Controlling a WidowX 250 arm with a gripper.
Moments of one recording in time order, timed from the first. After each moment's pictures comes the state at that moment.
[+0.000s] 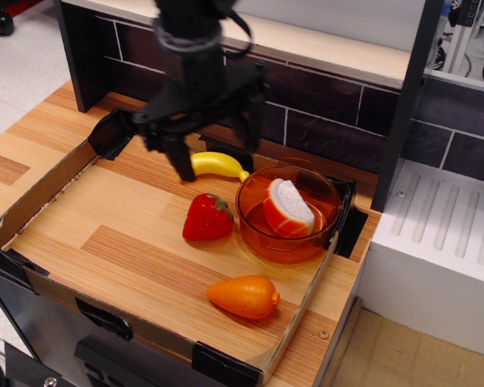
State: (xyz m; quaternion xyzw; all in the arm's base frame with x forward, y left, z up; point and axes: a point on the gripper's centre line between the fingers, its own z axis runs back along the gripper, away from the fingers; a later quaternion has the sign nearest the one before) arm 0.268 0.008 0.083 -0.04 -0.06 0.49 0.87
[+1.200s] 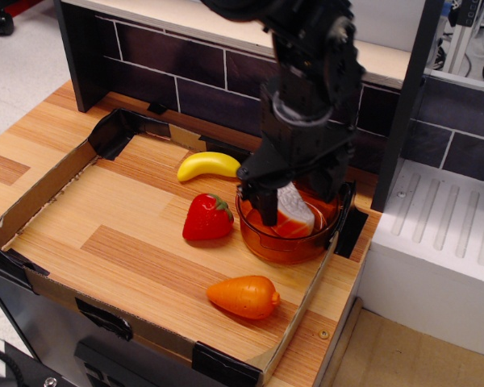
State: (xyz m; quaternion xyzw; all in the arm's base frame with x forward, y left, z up) arm 0.292 -0.052 0.032 -0.01 -0.08 0.47 0.88
